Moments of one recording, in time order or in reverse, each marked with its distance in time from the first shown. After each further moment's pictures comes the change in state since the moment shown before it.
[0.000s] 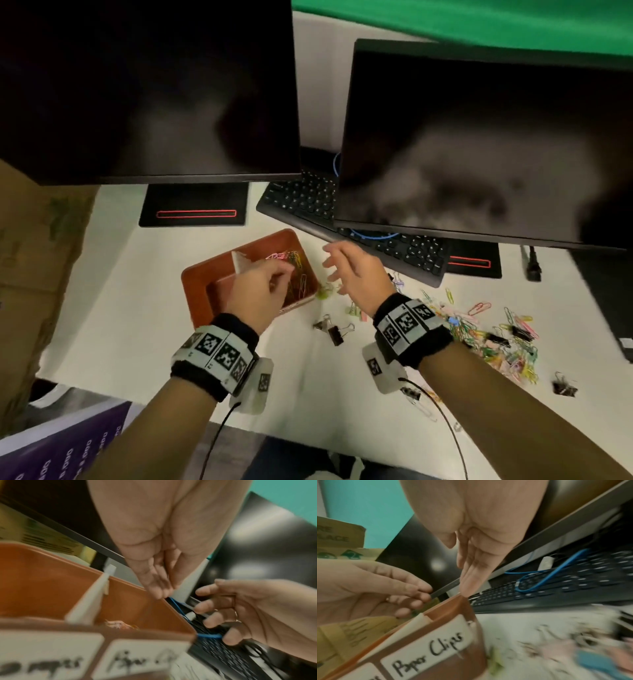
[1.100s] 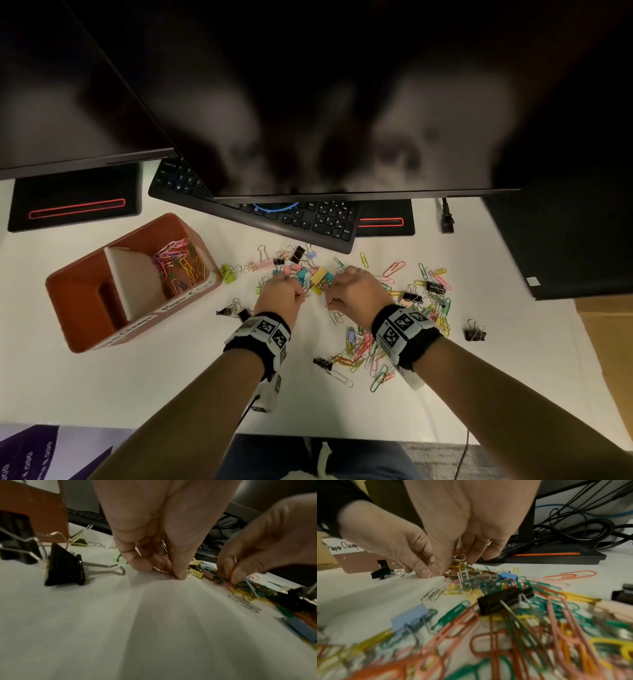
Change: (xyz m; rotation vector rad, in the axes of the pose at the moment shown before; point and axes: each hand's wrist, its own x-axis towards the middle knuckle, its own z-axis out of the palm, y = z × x) left_hand -0.001 0.057 0.202 0.286 -0.313 -0.011; right_hand -0.064 0.160 -0.098 -0.748 -0.203 -0.179
